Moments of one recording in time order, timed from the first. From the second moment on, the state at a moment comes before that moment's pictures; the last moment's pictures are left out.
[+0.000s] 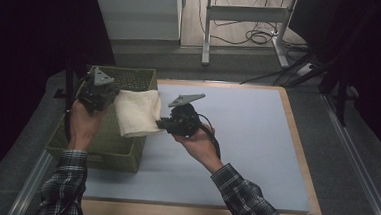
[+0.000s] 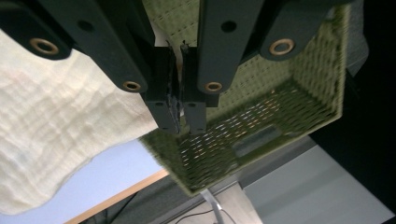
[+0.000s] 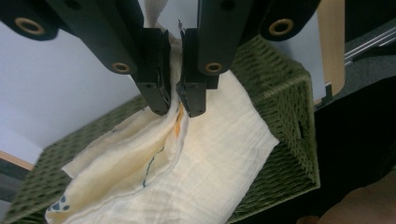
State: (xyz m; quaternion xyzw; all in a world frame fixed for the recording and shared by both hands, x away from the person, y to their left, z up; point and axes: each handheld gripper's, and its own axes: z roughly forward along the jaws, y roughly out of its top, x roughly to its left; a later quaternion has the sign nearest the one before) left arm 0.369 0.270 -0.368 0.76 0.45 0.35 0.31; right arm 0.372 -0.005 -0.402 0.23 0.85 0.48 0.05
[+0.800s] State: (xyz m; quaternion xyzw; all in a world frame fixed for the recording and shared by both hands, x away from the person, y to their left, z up) left arm 0.346 0.339 -0.396 0.74 0.50 0.34 0.28; right arm 0.351 0.097 -0.428 0.20 0.87 0.46 0.01
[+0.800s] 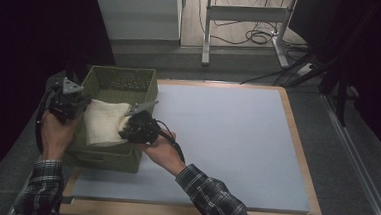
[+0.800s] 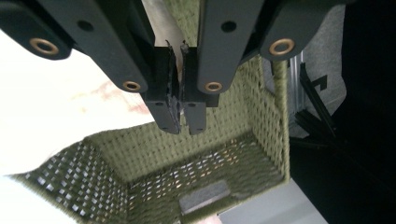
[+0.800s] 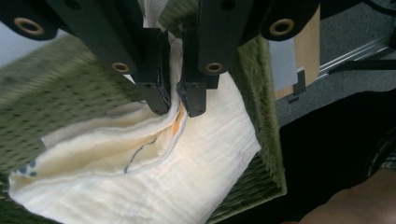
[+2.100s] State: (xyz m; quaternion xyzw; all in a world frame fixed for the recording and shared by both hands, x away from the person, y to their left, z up) left arm 0.356 0.329 -0.432 0.77 0.50 0.31 0.26; right arm 0.338 0.106 -0.452 0.21 0.88 0.42 0.00
